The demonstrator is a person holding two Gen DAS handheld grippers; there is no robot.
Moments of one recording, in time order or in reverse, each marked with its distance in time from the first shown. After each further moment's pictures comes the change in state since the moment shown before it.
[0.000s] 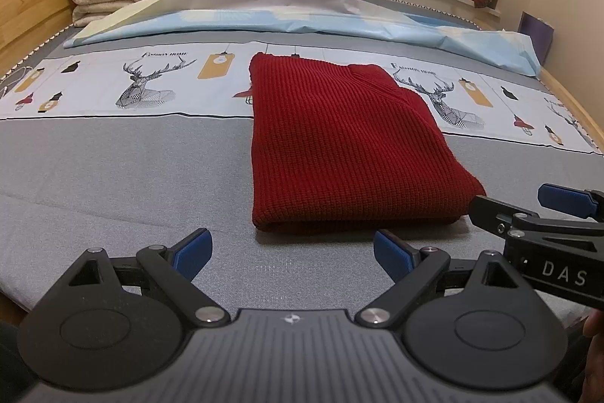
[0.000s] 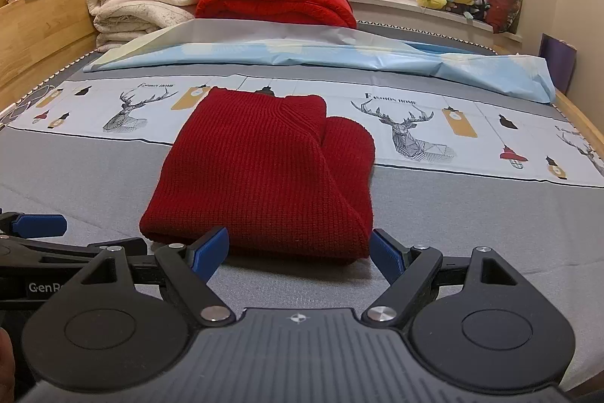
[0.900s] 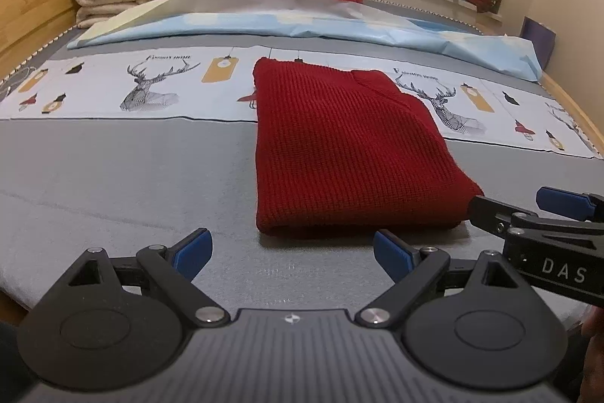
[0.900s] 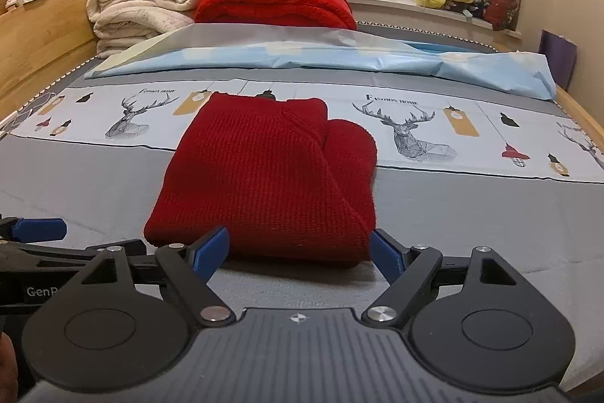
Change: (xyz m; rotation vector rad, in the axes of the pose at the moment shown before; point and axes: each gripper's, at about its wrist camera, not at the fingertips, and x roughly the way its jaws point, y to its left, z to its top) left arm -0.004 0.004 0.001 -0.012 -0.007 0.004; right arm -0.003 -0.002 0.002 0.014 -0.006 0.013
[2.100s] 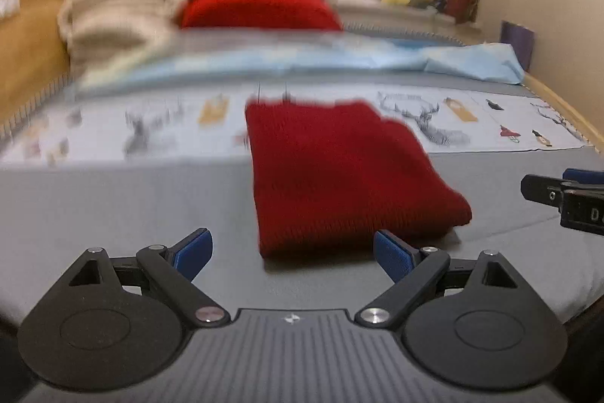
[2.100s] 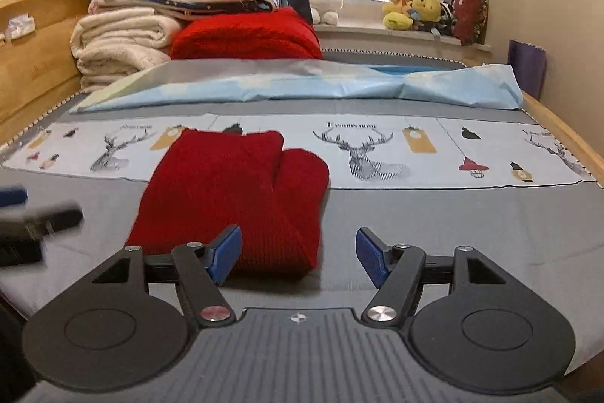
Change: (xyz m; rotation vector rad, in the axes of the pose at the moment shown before) left arm -0.029 -0.011 -0.002 0.069 -0.097 -0.005; right arm -0.041 -0.052 -0.005 0.040 -0.090 -0.056
